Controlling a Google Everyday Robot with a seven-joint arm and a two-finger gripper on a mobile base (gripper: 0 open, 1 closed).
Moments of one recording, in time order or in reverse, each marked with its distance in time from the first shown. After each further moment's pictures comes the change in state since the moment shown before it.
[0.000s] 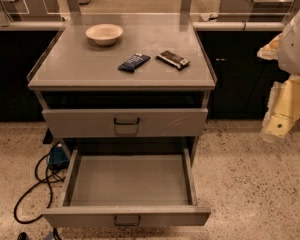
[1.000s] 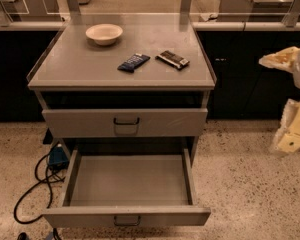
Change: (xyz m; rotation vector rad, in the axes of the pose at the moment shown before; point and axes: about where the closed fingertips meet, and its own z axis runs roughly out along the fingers) arm 0.009 0.013 0.009 0.032 -0.174 -0.088
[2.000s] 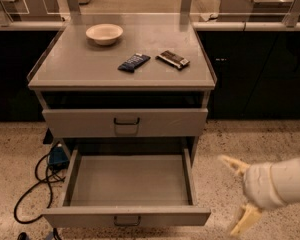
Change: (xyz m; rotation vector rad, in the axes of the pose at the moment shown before) arm 0.078 0.116 0.234 -0.106 -0.305 -0.041
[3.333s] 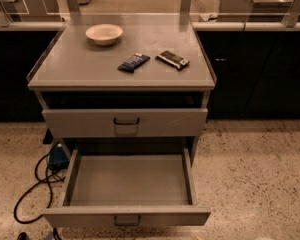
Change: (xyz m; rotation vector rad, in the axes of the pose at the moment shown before) arm 0.124 0.189 0.220 -0.160 -0.001 0.129
